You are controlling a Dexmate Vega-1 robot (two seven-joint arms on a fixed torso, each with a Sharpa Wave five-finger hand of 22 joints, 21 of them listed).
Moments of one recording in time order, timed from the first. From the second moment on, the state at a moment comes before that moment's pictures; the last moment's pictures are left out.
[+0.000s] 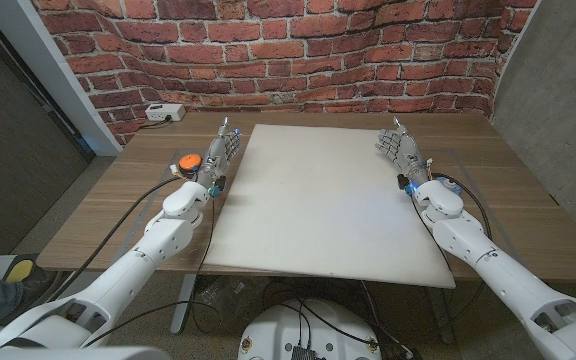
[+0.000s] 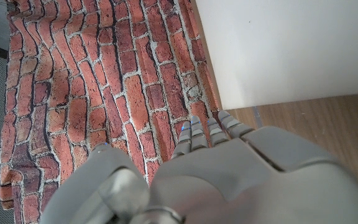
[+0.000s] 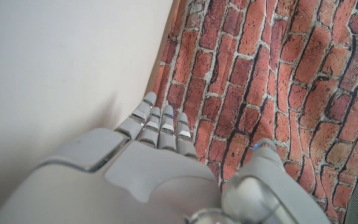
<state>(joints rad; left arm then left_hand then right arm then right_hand) 0.84 0.51 0.37 -1.32 -0.65 -0.27 -0.02 0.29 0.04 -0.01 0.08 0.21 0.08 0.08 0.20 0.18 0.12 0.04 0.21 0.18 0.00 0.02 0.19 0.18 0.00 -0.03 0.21 0.18 -0.86 -0.51 -0.36 -1.31 0.63 0.30 -0.01 0.16 -0.04 0.25 -0.10 0.18 0.21 0.14 0.19 0.19 0.21 0.16 0.22 0.18 0.11 0.12 0.19 0.18 0.21 -0.02 0.35 0.17</state>
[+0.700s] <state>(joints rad) 0.89 0.56 0.35 -1.40 -0.57 -0.35 0.03 0.29 0.03 -0.01 0.08 0.21 0.12 0.08 0.21 0.18 0.15 0.04 0.22 0.19 0.02 0.02 0.19 0.18 0.01 -0.04 0.21 0.18 -0.90 -0.52 -0.36 -1.36 0.58 0.35 -0.08 0.16 -0.04 0.25 -0.10 0.18 0.22 0.14 0.19 0.19 0.22 0.15 0.22 0.18 0.11 0.11 0.19 0.18 0.22 -0.02 0.35 0.17</state>
